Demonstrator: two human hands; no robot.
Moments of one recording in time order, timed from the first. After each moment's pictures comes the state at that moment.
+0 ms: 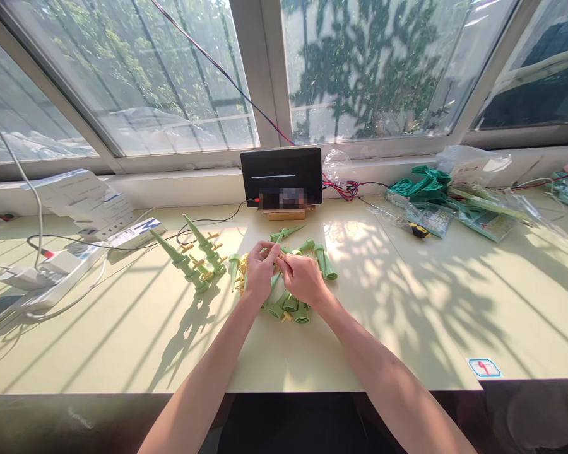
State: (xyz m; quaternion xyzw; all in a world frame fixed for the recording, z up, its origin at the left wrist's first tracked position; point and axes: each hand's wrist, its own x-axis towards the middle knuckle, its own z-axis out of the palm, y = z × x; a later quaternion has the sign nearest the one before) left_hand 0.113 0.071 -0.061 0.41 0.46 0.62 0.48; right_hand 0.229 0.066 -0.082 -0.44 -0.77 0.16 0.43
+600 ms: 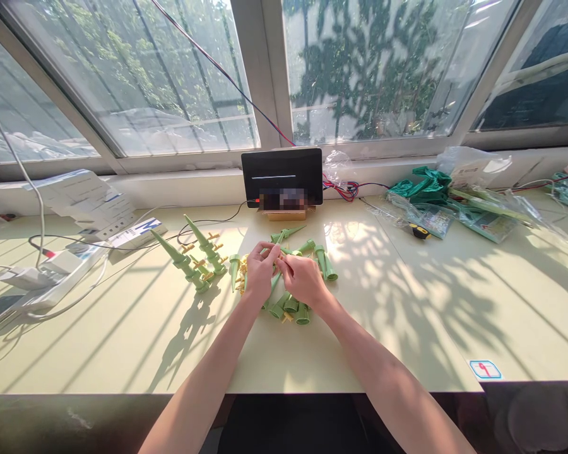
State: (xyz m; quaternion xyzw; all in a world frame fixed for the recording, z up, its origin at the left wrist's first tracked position) left_hand 0.113 0.070 -0.057 0.41 0.46 0.62 0.49; right_hand 0.228 0.065 -0.082 -0.44 -0.76 0.18 0.44
